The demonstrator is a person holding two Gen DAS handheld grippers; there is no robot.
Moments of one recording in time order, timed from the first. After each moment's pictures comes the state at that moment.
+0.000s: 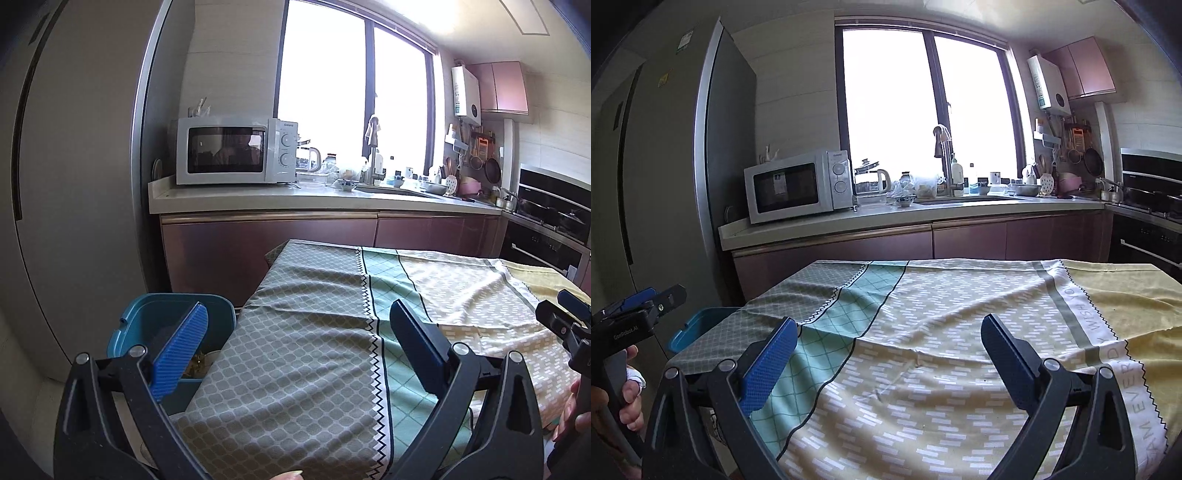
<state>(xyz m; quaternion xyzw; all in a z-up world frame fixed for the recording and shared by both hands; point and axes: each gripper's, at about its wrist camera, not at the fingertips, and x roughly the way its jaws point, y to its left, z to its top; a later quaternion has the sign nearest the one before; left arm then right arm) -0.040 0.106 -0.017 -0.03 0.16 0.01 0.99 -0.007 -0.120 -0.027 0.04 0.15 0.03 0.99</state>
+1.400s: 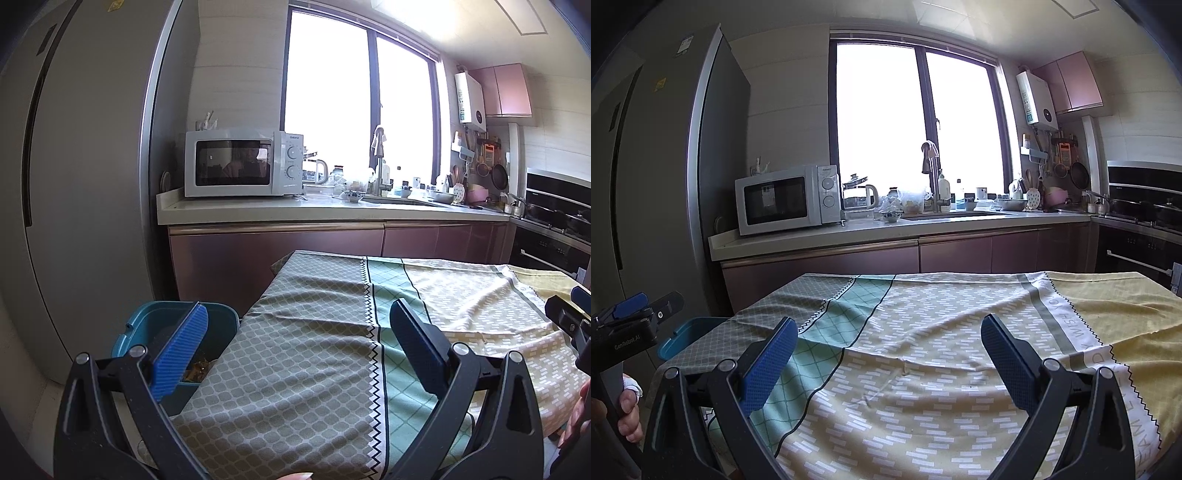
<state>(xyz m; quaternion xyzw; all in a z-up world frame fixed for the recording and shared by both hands) -0.047 0.098 -0.019 -0.02 0.13 0.02 0.99 -0.016 -0.122 -0.024 0.03 0.12 0.00 0.99</state>
